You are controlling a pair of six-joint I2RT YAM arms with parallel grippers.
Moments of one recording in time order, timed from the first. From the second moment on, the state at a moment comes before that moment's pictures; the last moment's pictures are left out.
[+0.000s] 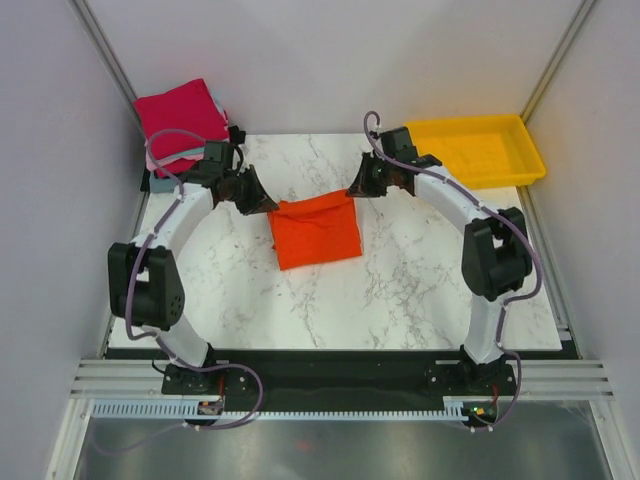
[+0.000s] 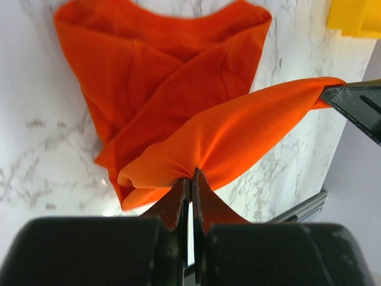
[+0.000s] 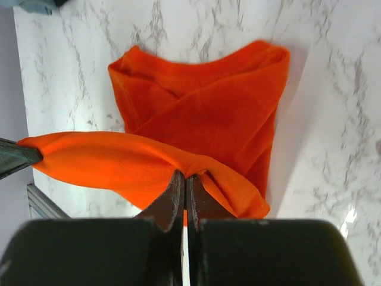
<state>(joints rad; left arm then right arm) -0.17 1.61 1.30 -0.60 0.41 -0.57 0.38 1.91 1.56 -0.44 -0.36 0.55</state>
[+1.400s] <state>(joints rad) -0.45 1.81 1.45 -0.52 0.15 -0.48 0.31 2.22 1.75 -0.02 -0.69 0.69</state>
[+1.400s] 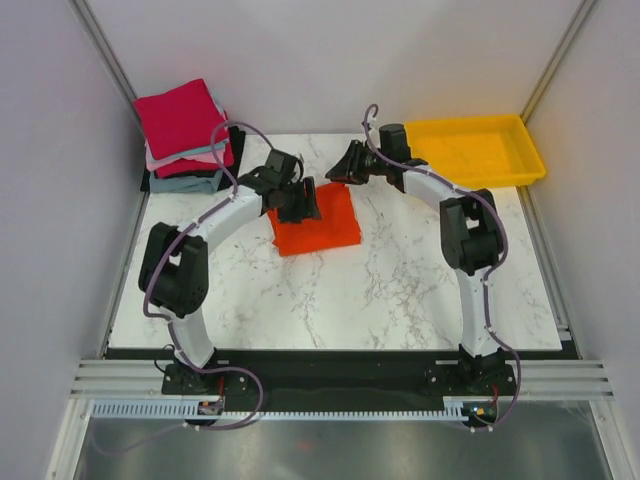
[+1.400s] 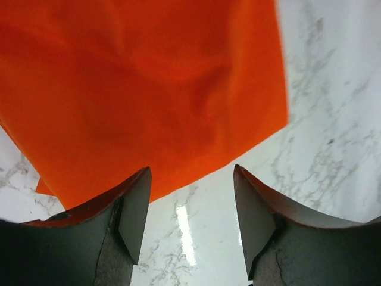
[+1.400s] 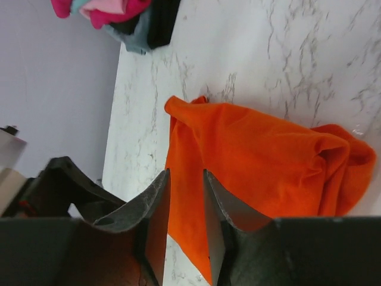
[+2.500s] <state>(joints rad) -0.40 1.59 1.35 -0.49 0.17 -0.52 0.26 2.34 1.77 0.34 -0.90 1.00</state>
